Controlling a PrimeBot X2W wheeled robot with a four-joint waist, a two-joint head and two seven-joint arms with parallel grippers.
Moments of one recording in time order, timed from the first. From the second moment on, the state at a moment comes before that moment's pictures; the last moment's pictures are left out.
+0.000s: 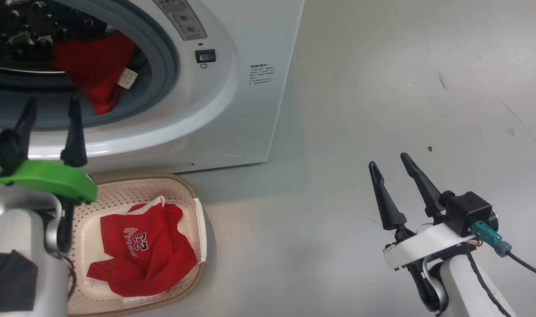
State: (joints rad) left arm -0.43 0.12 0.04 0.30 -0.29 -0.09 -0.10; right arm -0.15 -0.07 0.23 0.19 0.29 0.12 -0.25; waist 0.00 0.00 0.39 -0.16
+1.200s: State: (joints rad) left arm -0.93 0.23 0.02 0.60 -0.36 -0.11 0.37; right arm -0.26 -0.06 0.26 0.19 0.31 0.12 -0.25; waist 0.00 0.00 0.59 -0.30
